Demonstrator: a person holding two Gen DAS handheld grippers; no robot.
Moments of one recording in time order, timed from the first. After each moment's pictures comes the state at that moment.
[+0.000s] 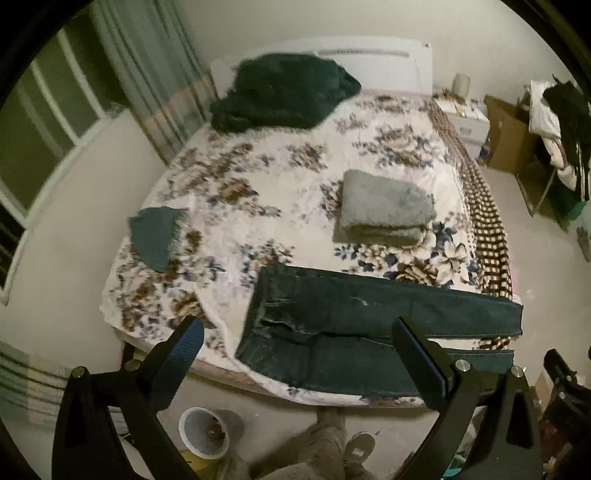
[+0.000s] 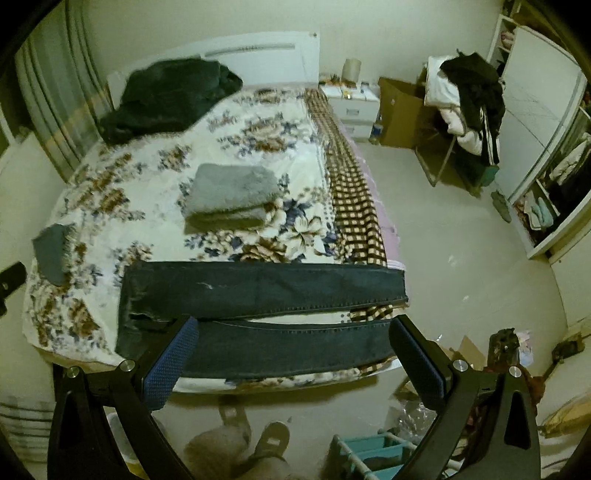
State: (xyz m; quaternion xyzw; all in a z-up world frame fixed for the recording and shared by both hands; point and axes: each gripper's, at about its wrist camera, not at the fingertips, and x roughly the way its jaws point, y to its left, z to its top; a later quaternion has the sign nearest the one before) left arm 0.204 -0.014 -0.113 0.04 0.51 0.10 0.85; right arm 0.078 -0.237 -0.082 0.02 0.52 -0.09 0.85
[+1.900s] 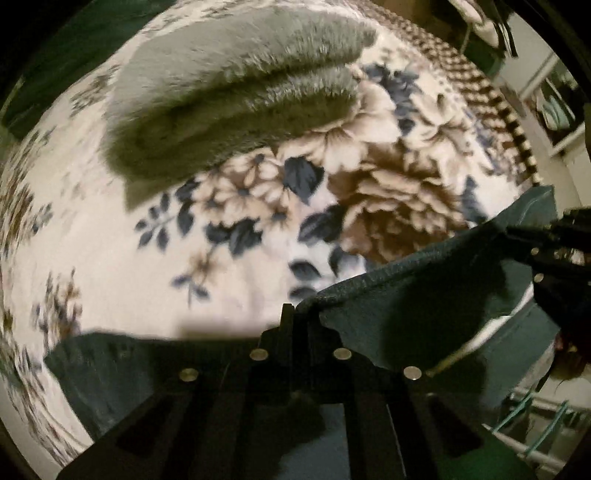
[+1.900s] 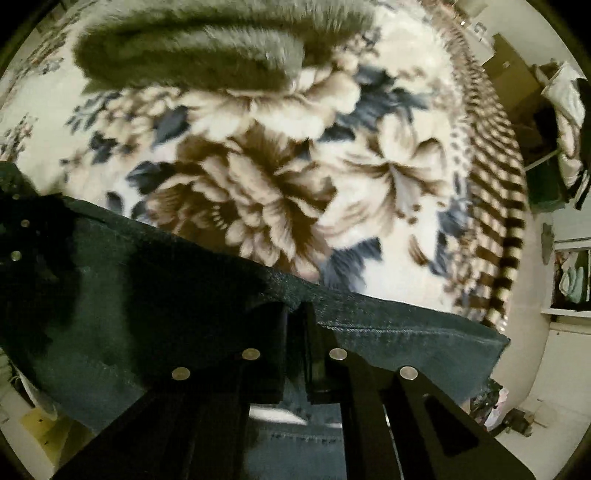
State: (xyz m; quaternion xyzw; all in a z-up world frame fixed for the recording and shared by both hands) left arm 0.400 -0.026 -0.435 0.12 0.62 -0.17 0.75; right arm 0.348 -0.269 -0.539 -0.13 0.66 0.00 0.74
